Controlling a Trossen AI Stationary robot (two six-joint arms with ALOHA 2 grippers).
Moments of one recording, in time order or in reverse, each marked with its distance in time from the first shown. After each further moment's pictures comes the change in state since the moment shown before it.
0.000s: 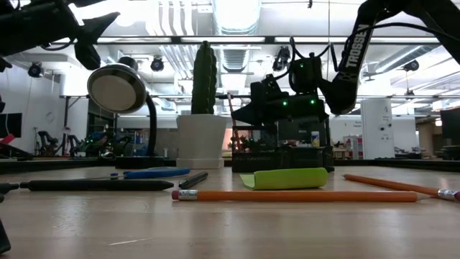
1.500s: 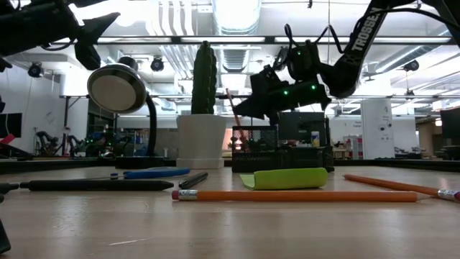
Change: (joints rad) left arm 0.000 0.002 0.000 0.000 0.000 0.001; right arm 0.010 -0.137 0.010 -0.244 0.027 -0.056
